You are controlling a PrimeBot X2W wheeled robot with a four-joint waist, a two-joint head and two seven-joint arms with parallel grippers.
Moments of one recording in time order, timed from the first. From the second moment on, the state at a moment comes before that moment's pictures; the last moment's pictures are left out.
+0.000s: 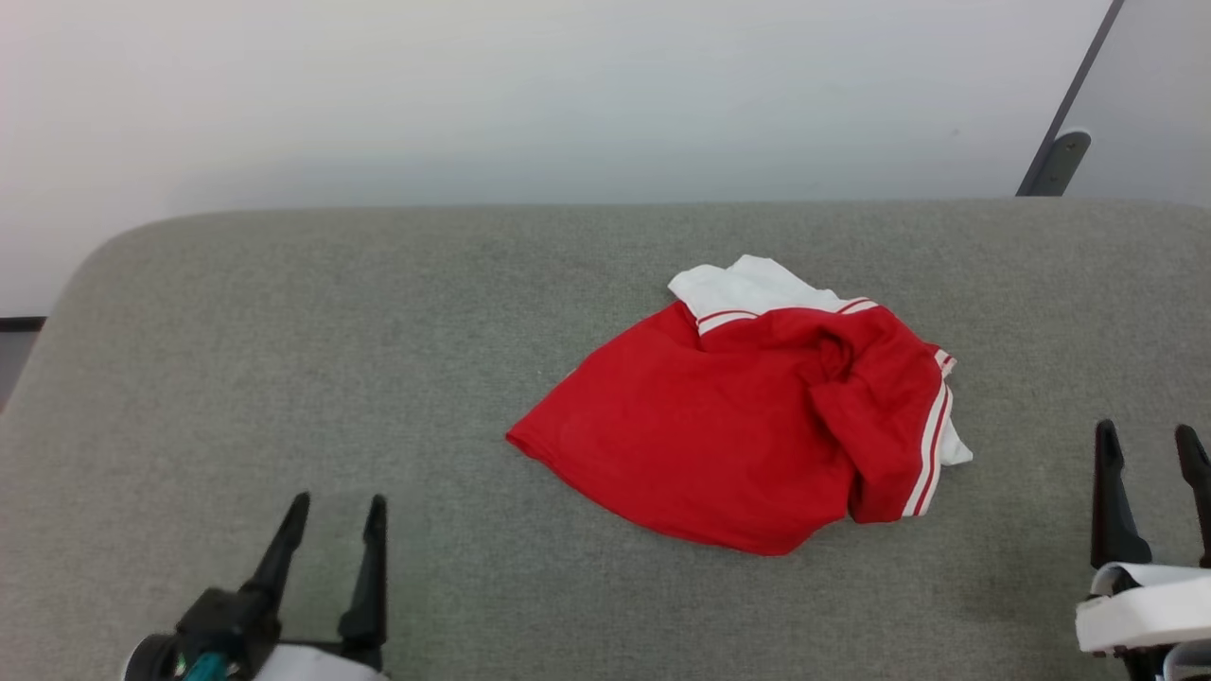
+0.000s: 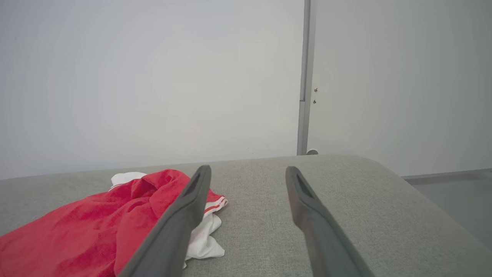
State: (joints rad) left arm 0.02 0.16 0.01 0.15 -0.19 -0.12 -0.26; right arm -0.08 -0.17 -0.15 0.17 0.25 0.13 -0.26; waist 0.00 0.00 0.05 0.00
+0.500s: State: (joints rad) left arm -0.50 0.34 -0.29 0.32 -0.33 -0.13 -0.13; right arm -0.18 -0.13 -0.08 0.16 0.28 0.13 -0.26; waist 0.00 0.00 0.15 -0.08
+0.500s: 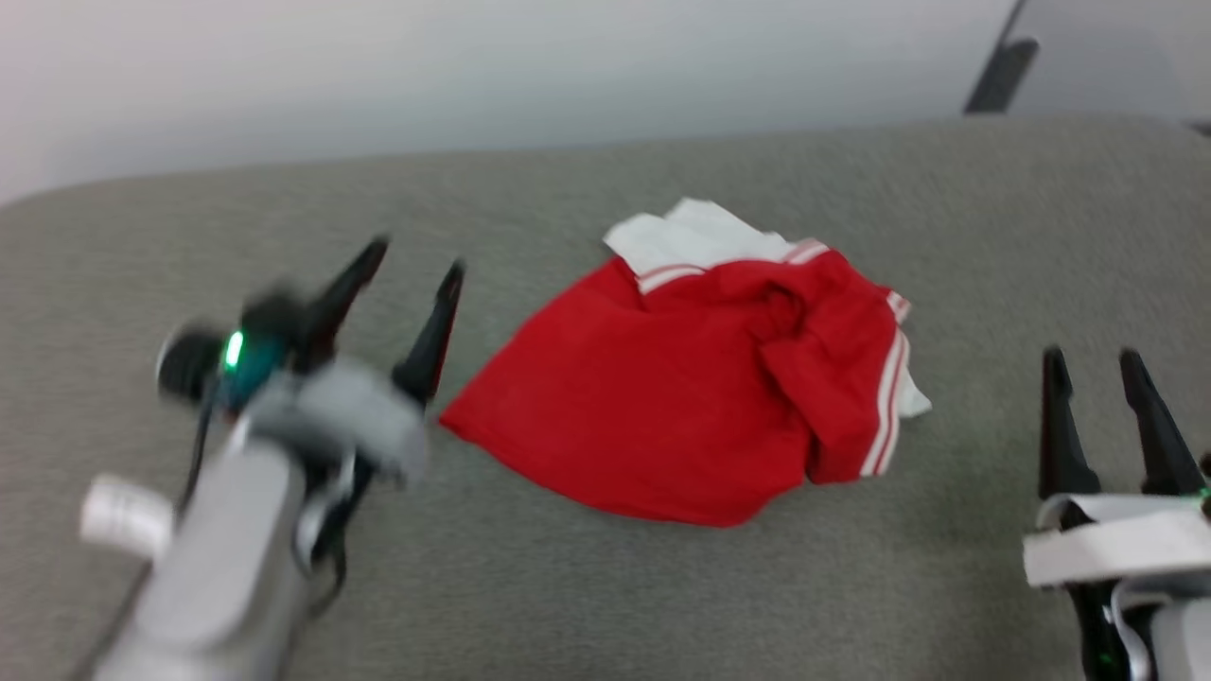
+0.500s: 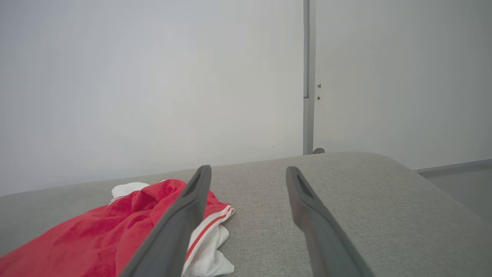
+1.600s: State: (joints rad) left arm -1.37 0.52 -0.84 0.87 -0.84 -0.13 0.76; right arm -0.38 -0.05 0.10 0.19 0.47 0.13 -0.26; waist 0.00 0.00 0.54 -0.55
